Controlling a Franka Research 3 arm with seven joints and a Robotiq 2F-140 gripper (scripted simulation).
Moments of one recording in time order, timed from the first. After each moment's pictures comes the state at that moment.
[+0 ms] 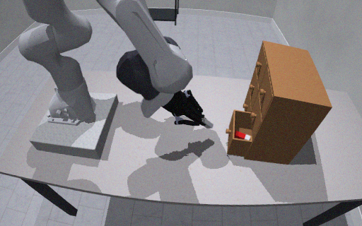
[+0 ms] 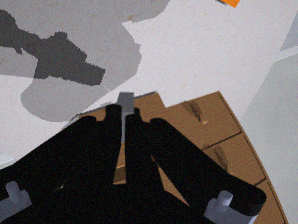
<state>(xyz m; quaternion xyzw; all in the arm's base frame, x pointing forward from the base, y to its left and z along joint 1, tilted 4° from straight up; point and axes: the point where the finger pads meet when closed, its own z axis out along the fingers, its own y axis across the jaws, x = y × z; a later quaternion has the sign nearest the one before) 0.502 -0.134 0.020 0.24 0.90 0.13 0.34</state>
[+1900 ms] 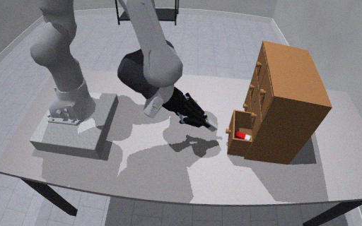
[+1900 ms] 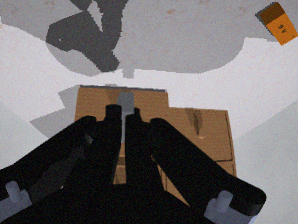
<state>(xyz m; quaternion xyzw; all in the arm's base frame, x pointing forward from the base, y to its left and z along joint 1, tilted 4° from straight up) 0.518 -0.138 0.010 0.11 0.91 0.01 0.40</state>
